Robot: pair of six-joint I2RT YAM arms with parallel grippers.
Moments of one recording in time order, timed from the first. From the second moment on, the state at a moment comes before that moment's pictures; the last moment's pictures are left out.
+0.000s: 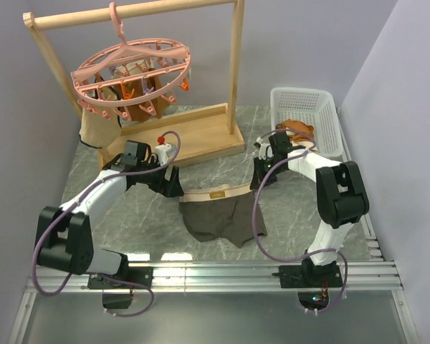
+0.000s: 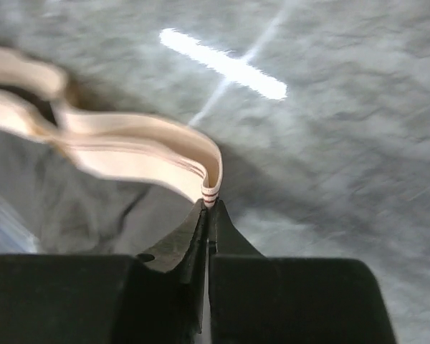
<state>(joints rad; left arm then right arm) -0.23 1.40 0.88 -0.46 0.62 0.13 0.24 1.81 1.10 -0.50 -0.49 0.10</state>
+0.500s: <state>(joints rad) -0.22 1.46 0.86 -0.31 0.61 -0.05 0.20 1.39 1.15 -0.57 -0.60 -0.13</state>
